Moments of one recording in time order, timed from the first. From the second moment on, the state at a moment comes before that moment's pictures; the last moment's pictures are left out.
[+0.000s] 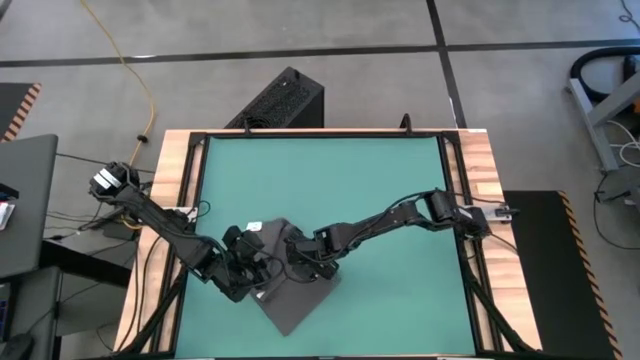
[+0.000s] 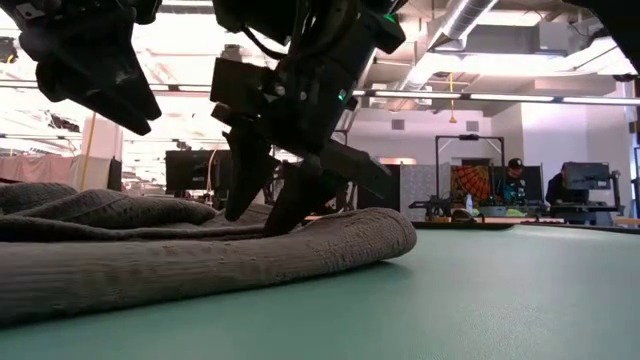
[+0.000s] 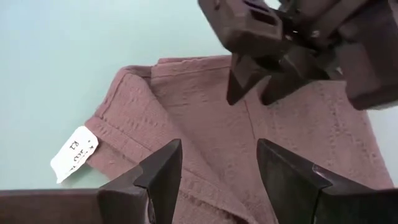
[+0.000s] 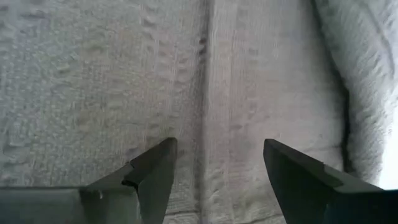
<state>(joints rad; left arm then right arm) -0.64 1.39 0.88 -0.61 -0.69 -1.19 0.20 2.23 1.73 -0.55 0.16 -0.78</state>
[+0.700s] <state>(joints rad) -0.64 1.39 0.88 -0.61 -0.68 -1.12 0.14 2.23 1.73 -0.48 0.18 -0.85</state>
